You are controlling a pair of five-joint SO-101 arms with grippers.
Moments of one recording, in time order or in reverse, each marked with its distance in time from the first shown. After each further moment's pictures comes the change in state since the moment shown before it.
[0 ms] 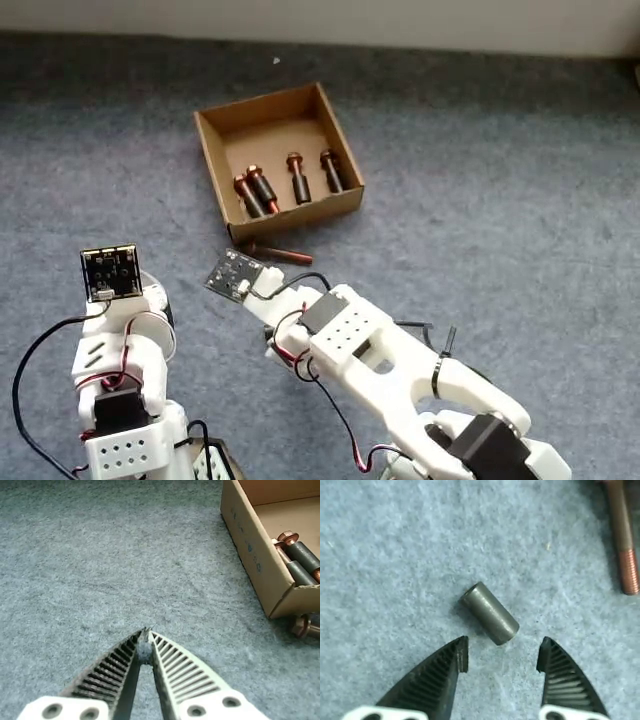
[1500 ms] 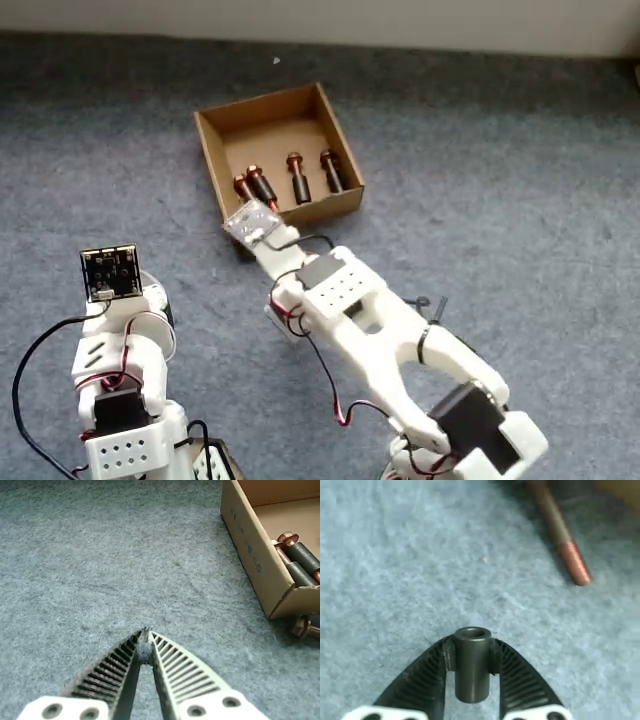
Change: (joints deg) left arm 0.0 0.0 0.0 -0.2 0.0; right arm 6.9 8.1 -13.3 5.2 -14.1
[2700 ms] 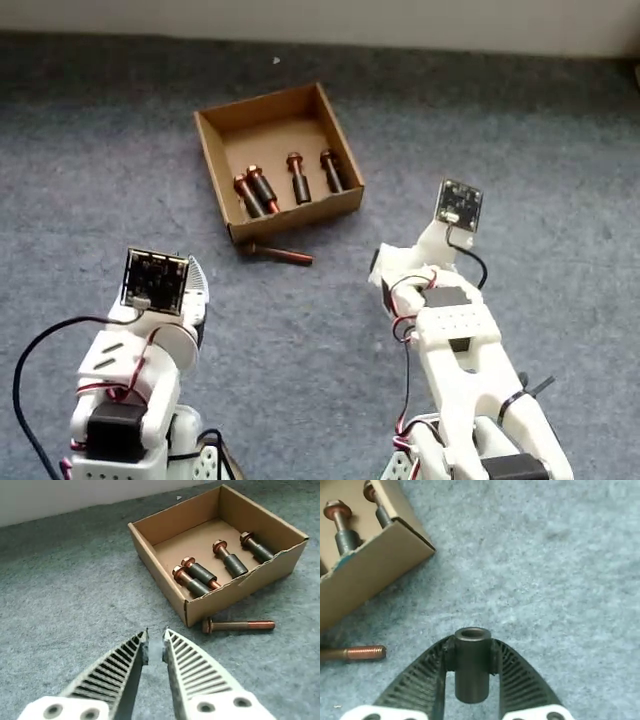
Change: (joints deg) left arm 17.9 0.0 -18.1 13.9 -3.5; right arm 30.6 -20.7 27.9 -28.4 -29.2
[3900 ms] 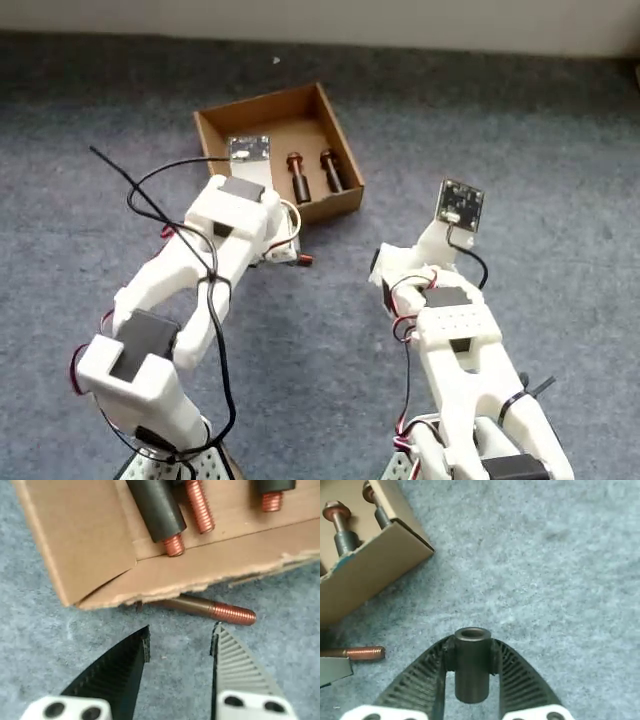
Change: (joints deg) left arm 14.2 115.1 -60.4 0.6 34.6; right arm 0.1 0.0 0.0 0.0 0.0
